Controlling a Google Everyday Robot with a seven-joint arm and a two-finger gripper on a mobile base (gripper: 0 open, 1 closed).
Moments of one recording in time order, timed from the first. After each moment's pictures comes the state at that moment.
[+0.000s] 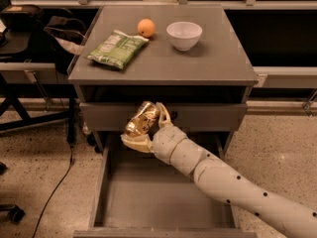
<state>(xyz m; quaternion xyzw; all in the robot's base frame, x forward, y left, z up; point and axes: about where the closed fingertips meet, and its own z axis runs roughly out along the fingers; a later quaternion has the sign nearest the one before) 0.556 0.040 0.760 -0.34 0.63 0.19 0.67</state>
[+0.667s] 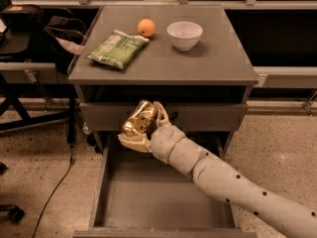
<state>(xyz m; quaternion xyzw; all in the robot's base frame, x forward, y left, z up) 0.553 0.046 0.767 -0.34 0.62 0.21 0.67</state>
